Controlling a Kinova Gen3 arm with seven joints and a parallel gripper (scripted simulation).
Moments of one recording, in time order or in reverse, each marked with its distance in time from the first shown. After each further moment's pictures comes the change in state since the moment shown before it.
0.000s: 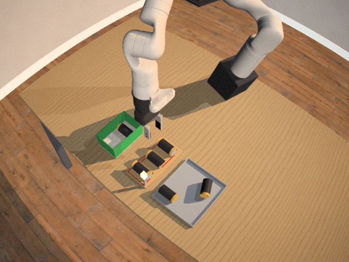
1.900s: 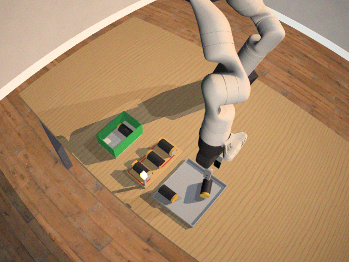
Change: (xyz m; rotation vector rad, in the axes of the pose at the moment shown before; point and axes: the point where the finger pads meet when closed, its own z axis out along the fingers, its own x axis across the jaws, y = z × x) arm -0.013 -0.231 0.001 -0.009 -0.004 -0.026
